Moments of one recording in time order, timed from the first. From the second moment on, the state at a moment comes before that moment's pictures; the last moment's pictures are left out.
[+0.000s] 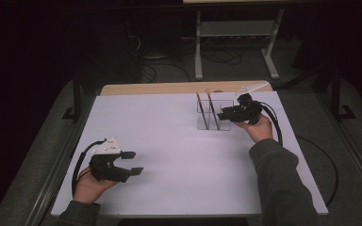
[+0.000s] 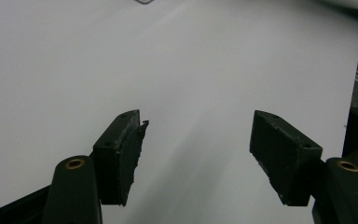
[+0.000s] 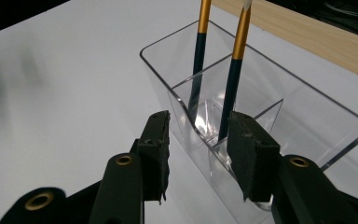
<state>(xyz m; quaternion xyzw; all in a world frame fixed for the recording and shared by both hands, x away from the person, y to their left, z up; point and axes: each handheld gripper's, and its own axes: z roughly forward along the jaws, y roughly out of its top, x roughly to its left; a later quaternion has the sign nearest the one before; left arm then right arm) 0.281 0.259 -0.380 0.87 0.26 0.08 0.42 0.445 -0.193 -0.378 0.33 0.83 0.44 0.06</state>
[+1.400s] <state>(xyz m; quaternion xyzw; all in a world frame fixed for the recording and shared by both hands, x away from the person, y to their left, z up) 0.281 0.262 -0.381 0.86 0.27 0.09 0.42 0.390 -0.207 -0.372 0.31 0.84 0.44 0.07</state>
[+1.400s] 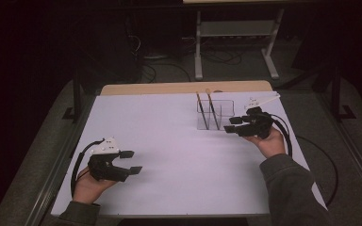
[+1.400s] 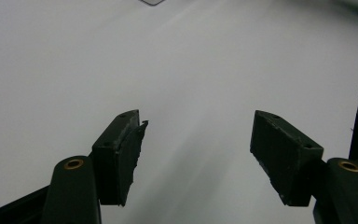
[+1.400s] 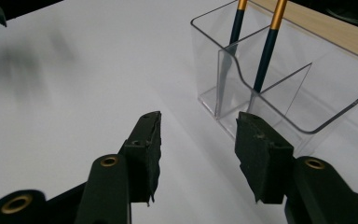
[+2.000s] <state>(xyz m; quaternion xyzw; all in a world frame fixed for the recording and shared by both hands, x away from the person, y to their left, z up) 0.280 0.261 -0.381 0.86 0.27 0.09 0.42 0.369 -0.208 -0.375 0.30 0.84 0.45 0.07</state>
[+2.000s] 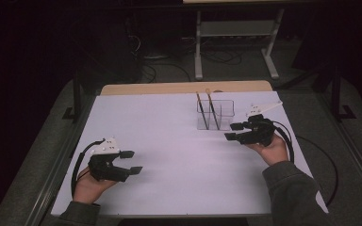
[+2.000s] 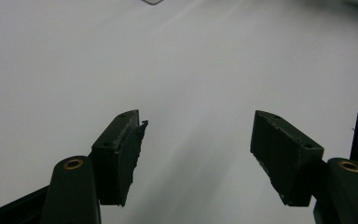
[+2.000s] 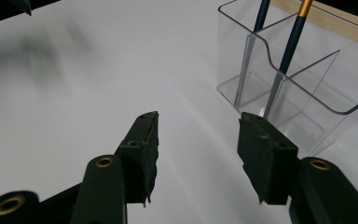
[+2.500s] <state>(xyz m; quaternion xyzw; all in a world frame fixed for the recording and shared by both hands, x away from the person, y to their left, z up) 0.280 0.262 -0.381 0.86 0.27 0.09 0.42 0.357 -0.209 -0.376 0.29 0.84 0.45 0.06</state>
